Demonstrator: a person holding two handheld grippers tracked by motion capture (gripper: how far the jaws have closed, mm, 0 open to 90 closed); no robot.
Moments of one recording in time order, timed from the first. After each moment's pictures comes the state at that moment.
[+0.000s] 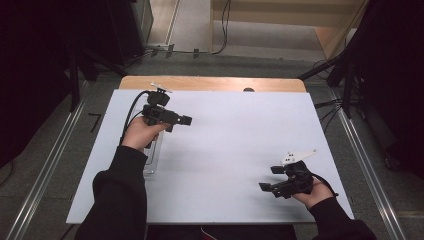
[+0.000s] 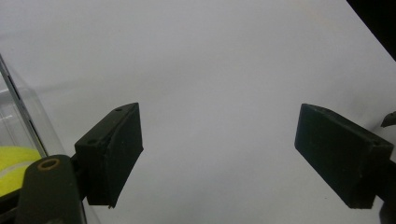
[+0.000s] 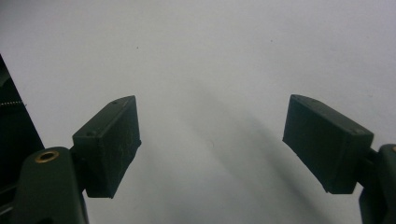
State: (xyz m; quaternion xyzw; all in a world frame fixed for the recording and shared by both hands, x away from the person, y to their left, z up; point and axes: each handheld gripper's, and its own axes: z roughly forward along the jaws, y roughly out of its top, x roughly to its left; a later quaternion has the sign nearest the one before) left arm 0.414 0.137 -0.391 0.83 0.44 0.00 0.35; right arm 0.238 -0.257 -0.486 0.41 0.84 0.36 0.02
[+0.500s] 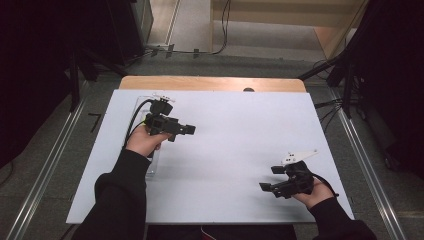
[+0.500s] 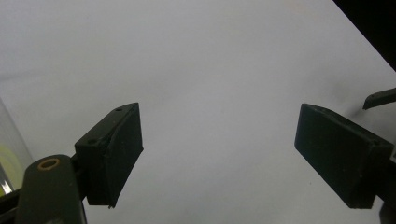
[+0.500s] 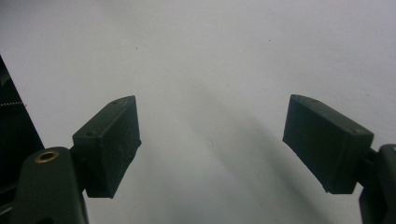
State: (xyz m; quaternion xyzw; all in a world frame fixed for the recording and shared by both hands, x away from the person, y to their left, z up) left arm 0.390 0.134 -0.403 0.83 0.42 -0.01 0.36; right arm 0.237 -0.258 -0.486 0.41 0.84 0.36 0.02
